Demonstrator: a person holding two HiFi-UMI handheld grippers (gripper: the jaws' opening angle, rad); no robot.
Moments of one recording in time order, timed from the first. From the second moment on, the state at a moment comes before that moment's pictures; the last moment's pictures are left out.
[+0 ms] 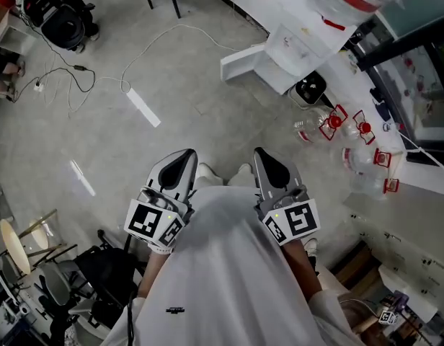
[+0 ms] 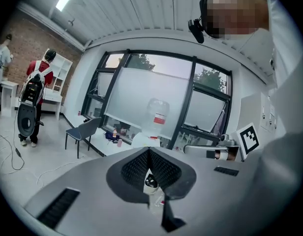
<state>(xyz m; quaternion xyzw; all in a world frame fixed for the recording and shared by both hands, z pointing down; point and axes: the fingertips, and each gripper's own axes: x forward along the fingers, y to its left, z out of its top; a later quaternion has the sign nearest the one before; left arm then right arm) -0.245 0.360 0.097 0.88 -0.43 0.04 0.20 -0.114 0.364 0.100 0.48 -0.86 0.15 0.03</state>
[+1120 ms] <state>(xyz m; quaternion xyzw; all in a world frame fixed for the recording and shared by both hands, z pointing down) -0.138 0.273 0.121 0.90 -0.38 0.07 0.21 0.000 0.287 0.112 0.52 -0.84 0.13 0.01</state>
